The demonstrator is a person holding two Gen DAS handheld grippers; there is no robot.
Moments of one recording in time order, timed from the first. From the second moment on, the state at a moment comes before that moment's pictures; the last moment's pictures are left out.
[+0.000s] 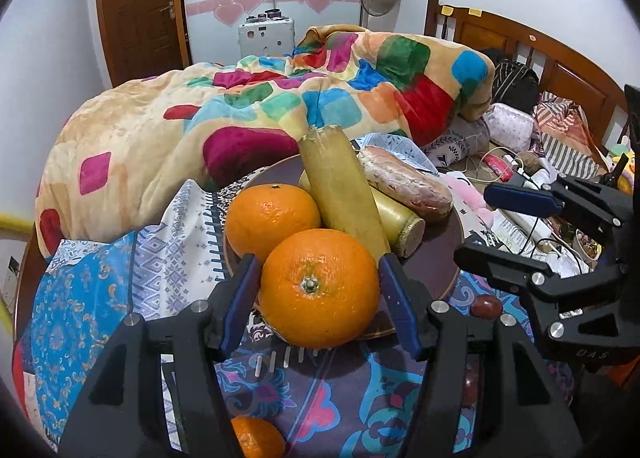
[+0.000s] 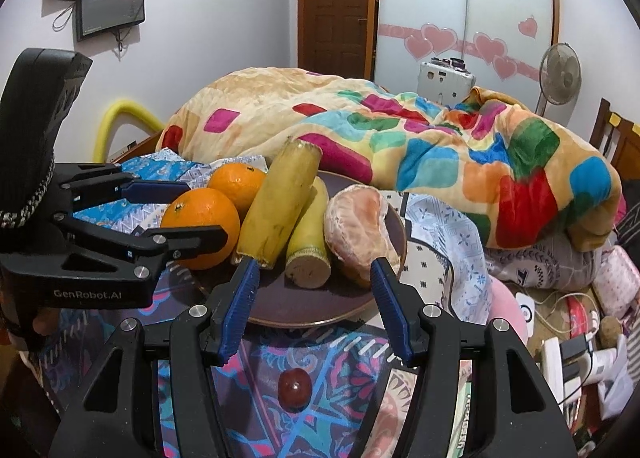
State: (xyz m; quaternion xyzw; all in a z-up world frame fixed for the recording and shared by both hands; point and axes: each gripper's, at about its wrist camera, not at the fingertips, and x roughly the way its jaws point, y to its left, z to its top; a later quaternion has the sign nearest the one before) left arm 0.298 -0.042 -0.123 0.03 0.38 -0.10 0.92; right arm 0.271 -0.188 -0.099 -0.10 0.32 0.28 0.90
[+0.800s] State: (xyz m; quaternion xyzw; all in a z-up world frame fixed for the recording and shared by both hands) left arm 0.240 -0.014 -0.075 0.02 0.36 -0.08 0.93; right arm 0.224 -0.185 -0.068 -0.09 0.30 0.29 0.91
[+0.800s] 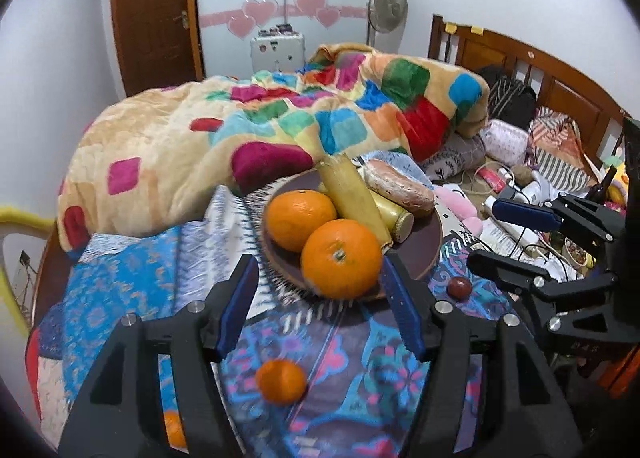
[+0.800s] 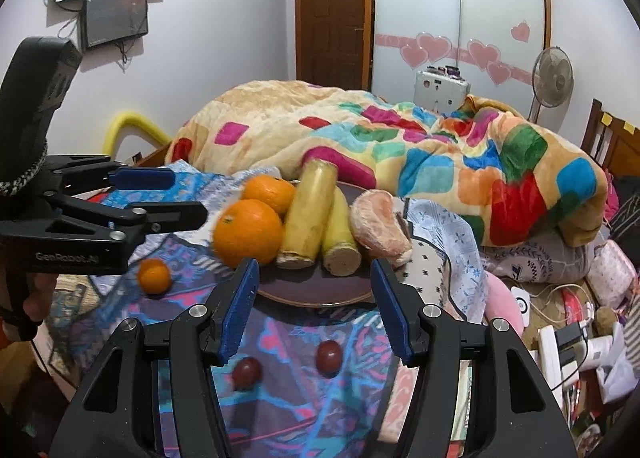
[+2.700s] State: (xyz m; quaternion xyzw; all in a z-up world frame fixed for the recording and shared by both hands) left arm 0.160 0.101 -0.138 -0.05 0.40 -0.05 0.91; right arm 0.194 -0.088 -0.114 -0.10 0.36 0.33 0.87
